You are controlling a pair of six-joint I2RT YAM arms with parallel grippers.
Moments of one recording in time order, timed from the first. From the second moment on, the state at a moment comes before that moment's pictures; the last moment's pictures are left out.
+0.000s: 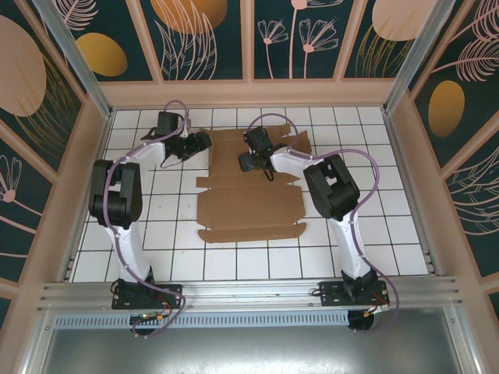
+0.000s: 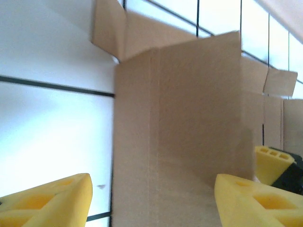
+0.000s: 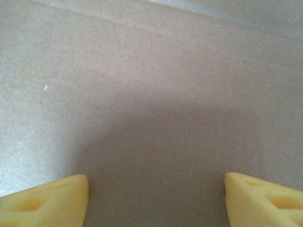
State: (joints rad) left arm -0.13 1.98 1.38 -0.26 0.43 -0.55; right arm 0.62 2.26 1.61 -0.29 0.13 0.18
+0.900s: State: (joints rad) left arm -0.12 2.01 1.43 -0.38 0.21 -0.44; right arm 0.62 2.26 1.61 -0.29 0.12 0.18
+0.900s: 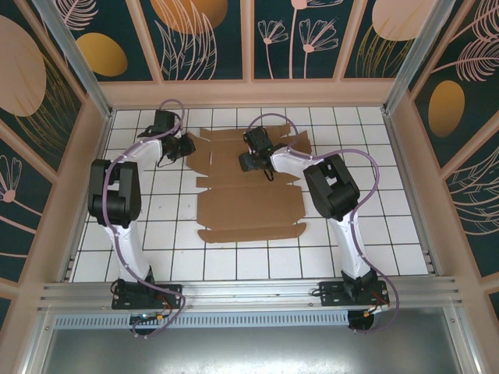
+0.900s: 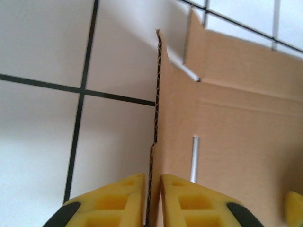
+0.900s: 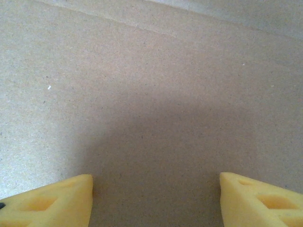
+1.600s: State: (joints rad) left arm -0.33 2.18 1.68 -0.61 -0.24 -0.38; right arm 0.62 2.26 1.61 -0.29 0.13 0.18
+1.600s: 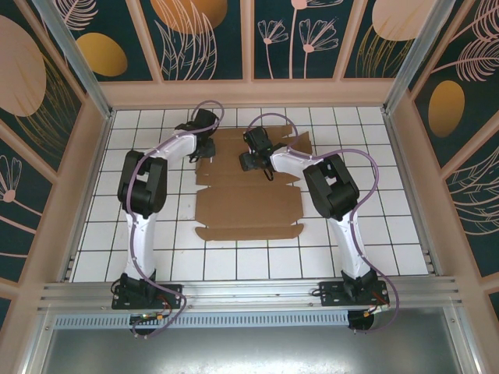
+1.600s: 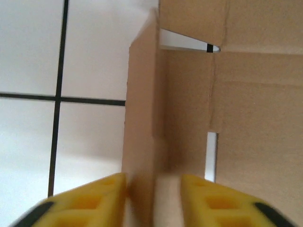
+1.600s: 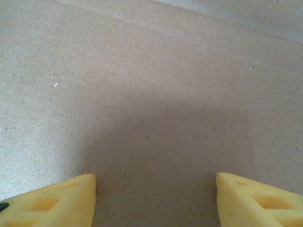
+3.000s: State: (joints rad) left arm -0.21 1.62 1.03 -0.35 0.24 -0.57; right arm 0.67 1.98 1.39 -0.43 0.10 0.24
